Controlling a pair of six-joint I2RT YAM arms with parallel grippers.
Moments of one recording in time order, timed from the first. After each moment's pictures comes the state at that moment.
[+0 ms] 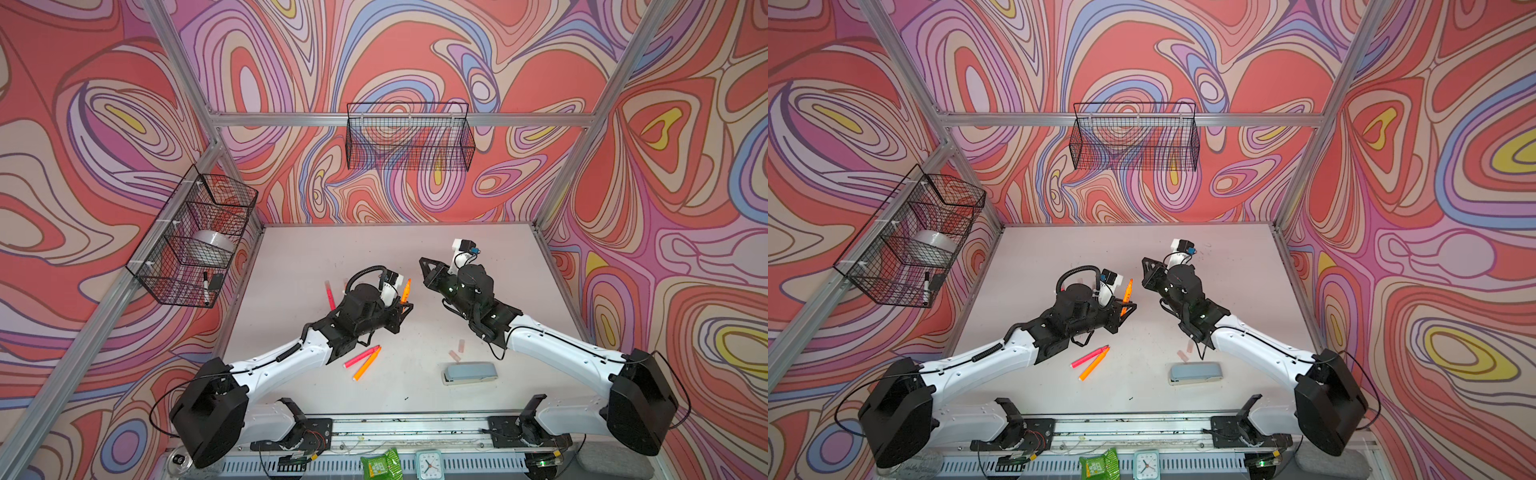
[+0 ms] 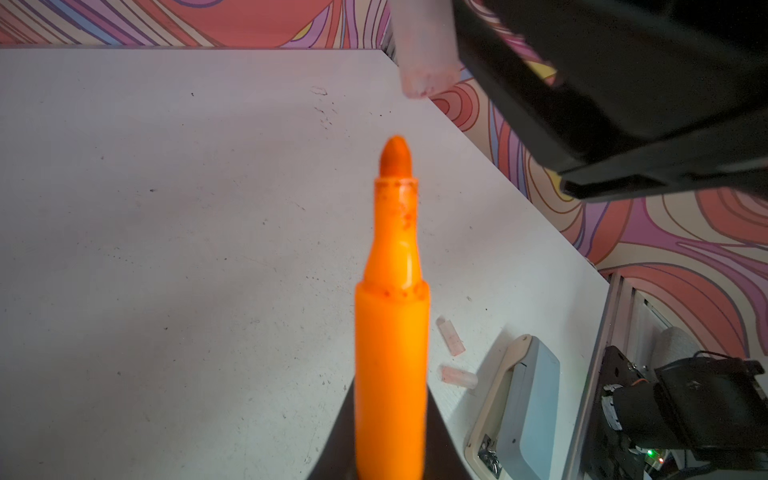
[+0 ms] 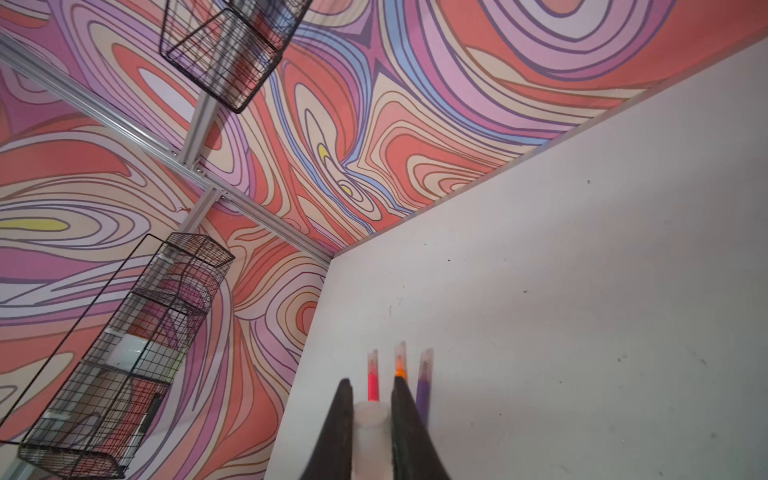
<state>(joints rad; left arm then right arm) -0.75 1.28 0.73 0.13 0.20 -0.37 0.72 1.31 0.87 0.31 0.19 0.86</state>
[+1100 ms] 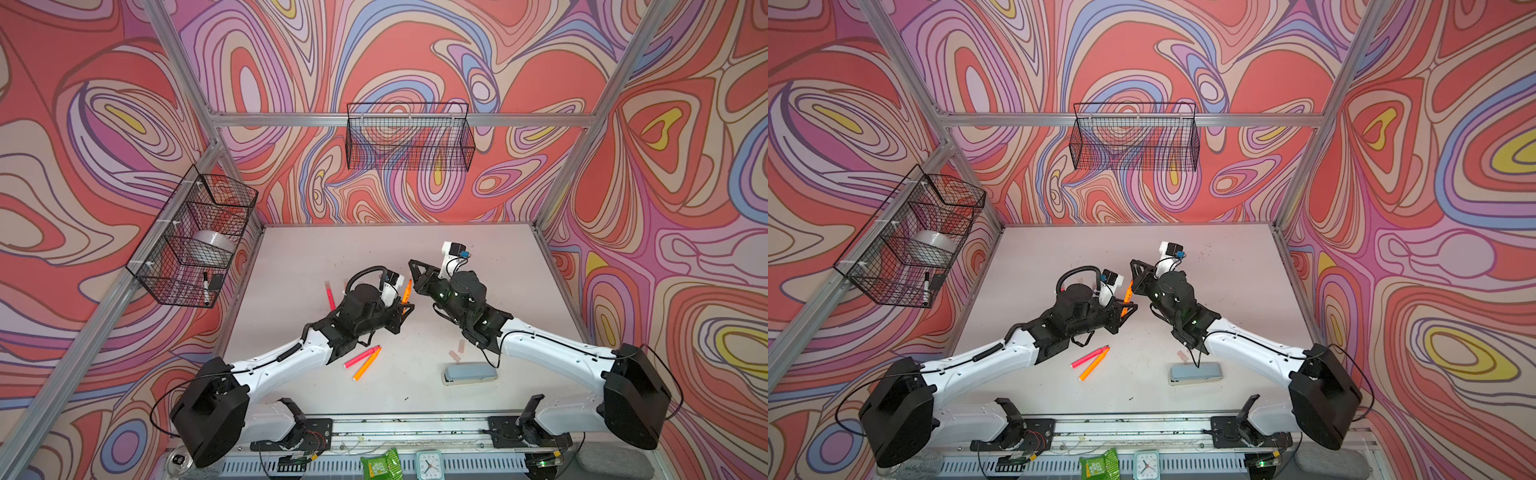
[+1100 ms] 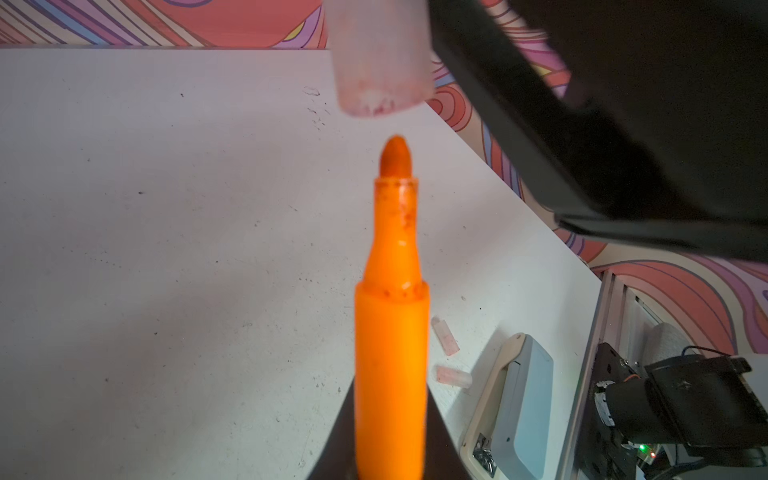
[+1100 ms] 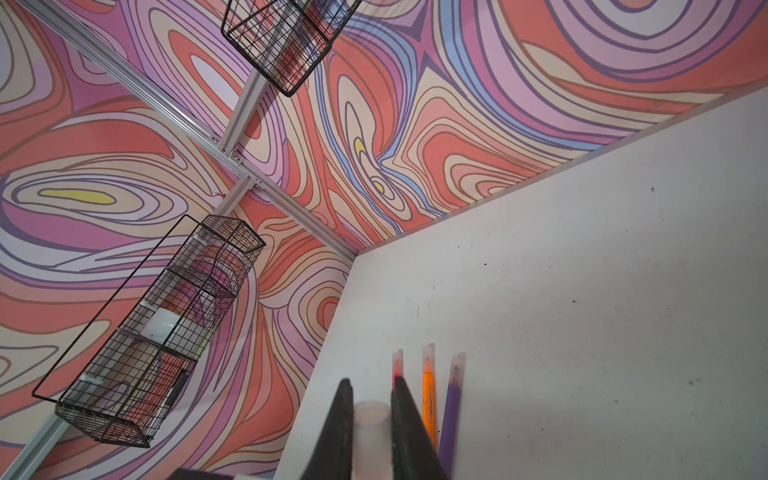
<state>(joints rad) -0.75 1.29 0.73 0.14 0.21 -0.37 0.79 1.35 0.86 0.41 0.22 0.82</state>
